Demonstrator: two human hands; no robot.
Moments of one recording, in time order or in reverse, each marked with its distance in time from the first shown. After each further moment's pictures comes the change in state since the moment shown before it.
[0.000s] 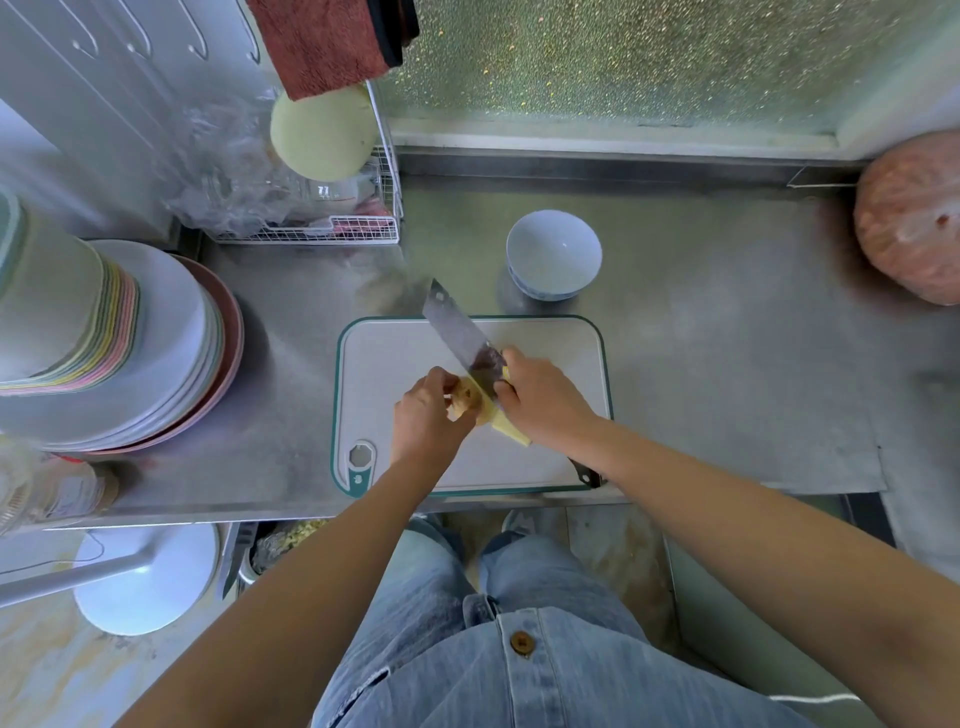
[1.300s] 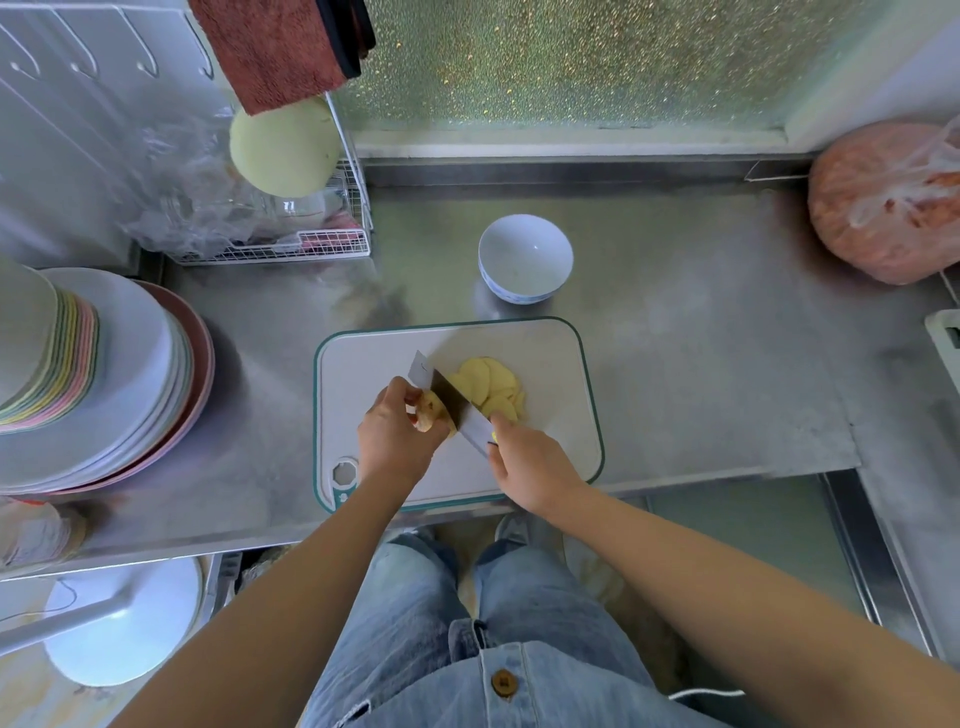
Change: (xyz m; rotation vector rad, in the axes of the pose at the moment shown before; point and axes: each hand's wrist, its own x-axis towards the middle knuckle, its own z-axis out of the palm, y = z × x) left_hand 0.003 -0.016 -0.005 -0.030 0.004 -0.083; right_hand -0.040 0.018 0.058 -0.114 0.004 -0.013
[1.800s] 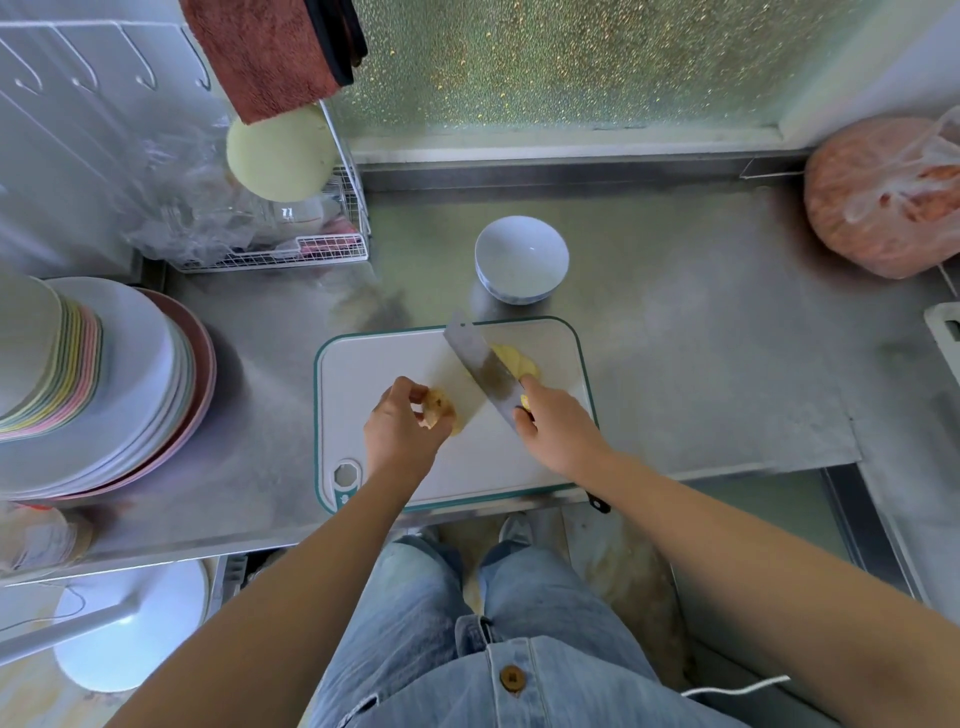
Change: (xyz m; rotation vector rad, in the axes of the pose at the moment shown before) left_hand 0.001 0.006 0.003 -0.034 -0.015 0.014; right_hand 0.010 0.019 -0.042 0.083 0.019 0.141
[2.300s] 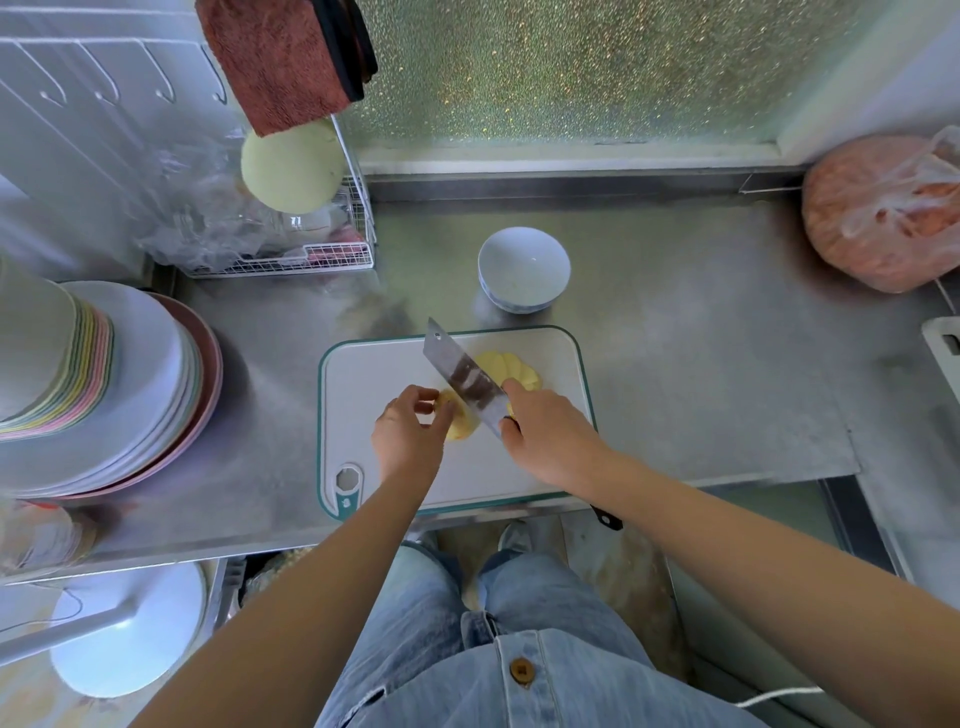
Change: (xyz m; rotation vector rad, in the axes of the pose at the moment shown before) left_hand -0.003 0.008 0.007 -0.124 0.078 -0.059; right_hand -0.017 -0.034 -0.034 -0.029 -0.068 -0.080
